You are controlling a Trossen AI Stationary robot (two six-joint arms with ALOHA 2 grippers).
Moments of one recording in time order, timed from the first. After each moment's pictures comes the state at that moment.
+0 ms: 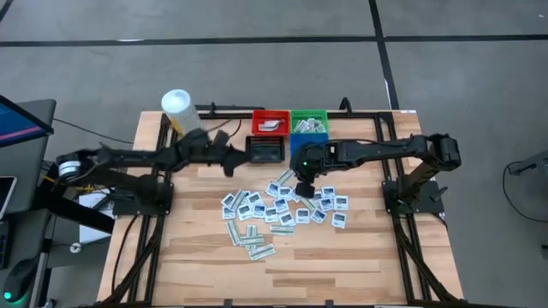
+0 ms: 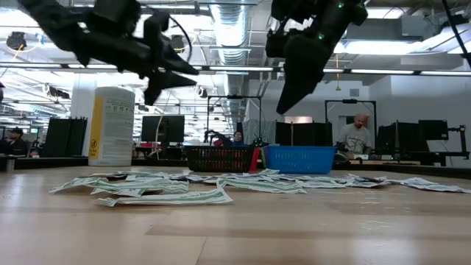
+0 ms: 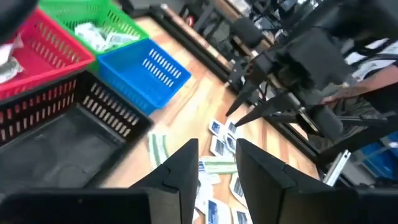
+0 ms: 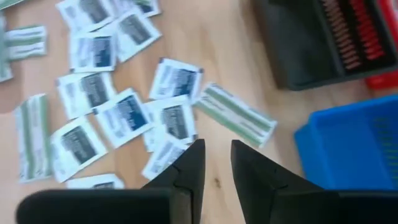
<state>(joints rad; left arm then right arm) 0.33 1.17 0.46 0.45 0.22 -0.54 -0.07 1.59 1.13 -0.55 0.10 0.08</state>
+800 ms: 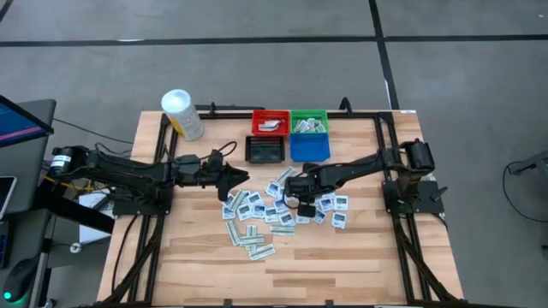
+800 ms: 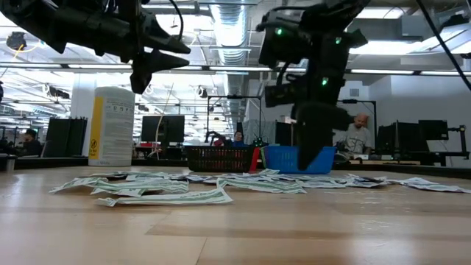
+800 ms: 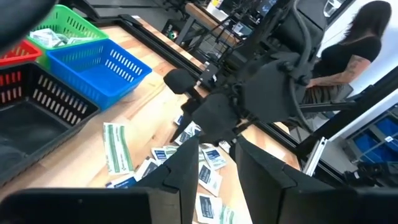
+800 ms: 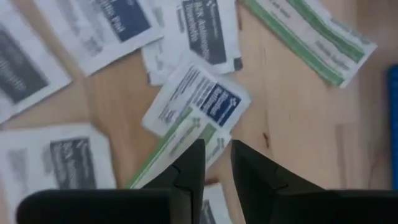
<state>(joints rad) -0.02 1.04 0.38 0.48 -0.11 -0.57 0.07 1.84 1.13 -0.64 0.22 0.16</state>
